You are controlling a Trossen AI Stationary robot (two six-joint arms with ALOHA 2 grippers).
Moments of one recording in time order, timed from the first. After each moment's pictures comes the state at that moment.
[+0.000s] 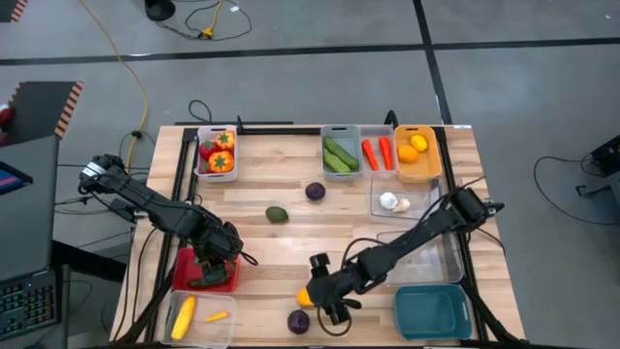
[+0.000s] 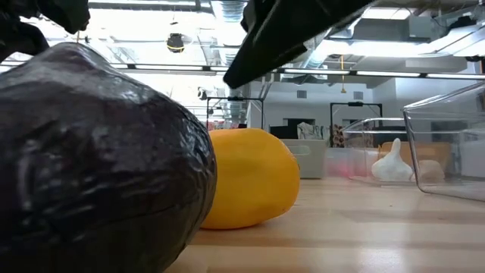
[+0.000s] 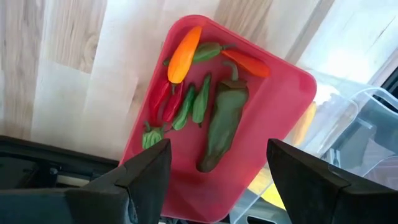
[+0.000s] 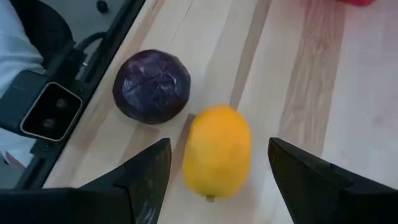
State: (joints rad) left arm -0.46 1.29 1.03 -1.23 0.22 -0.91; right arm 0.49 1.97 1.46 -0.35 0.11 0.10
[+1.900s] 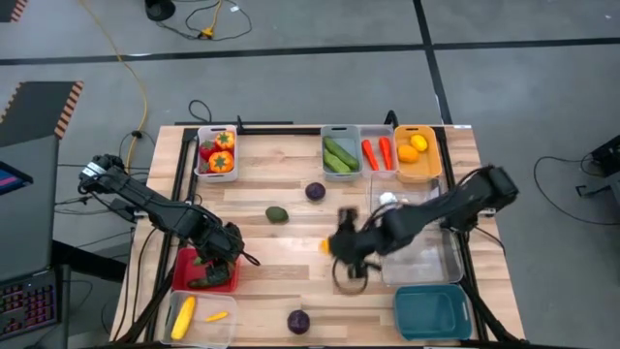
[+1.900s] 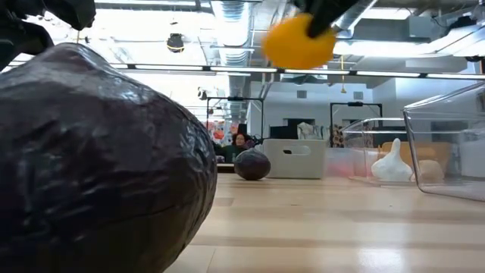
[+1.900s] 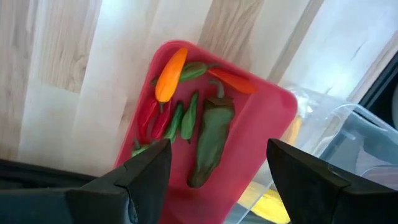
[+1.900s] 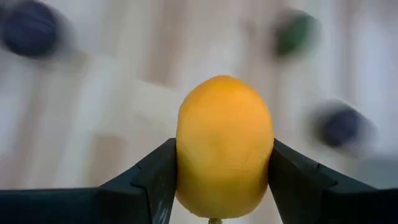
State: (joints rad) left arm -0.46 1.29 1.03 -1.17 0.20 -0.91; right arm 0.38 1.69 1.46 -0.80 0.27 0.12
